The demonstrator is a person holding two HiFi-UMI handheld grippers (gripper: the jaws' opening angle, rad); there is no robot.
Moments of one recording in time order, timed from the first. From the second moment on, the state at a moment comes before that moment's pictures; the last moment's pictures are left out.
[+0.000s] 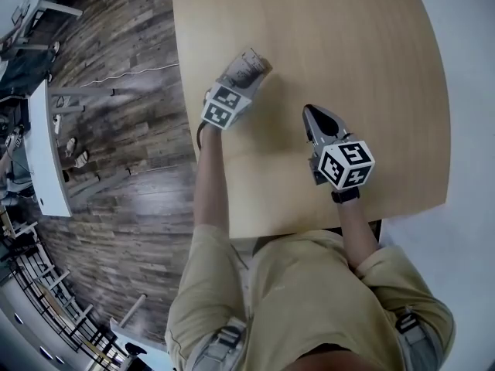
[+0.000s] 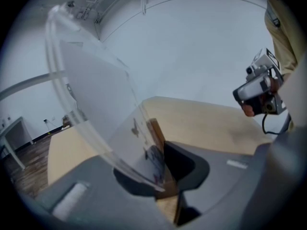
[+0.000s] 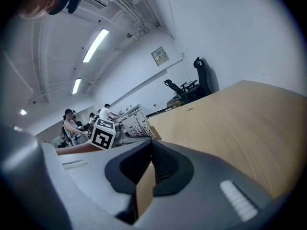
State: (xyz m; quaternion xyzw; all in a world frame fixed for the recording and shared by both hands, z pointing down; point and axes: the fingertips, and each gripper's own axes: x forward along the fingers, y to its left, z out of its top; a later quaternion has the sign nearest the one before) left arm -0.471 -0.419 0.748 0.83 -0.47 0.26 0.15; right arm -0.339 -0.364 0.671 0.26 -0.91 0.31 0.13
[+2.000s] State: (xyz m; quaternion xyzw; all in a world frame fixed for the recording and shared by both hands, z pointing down) left arm -0.408 -0.046 0.381 0.65 -0.76 0.07 -0.07; right arm -0.263 -0.126 0.393 0.29 -0.96 0.06 0.00
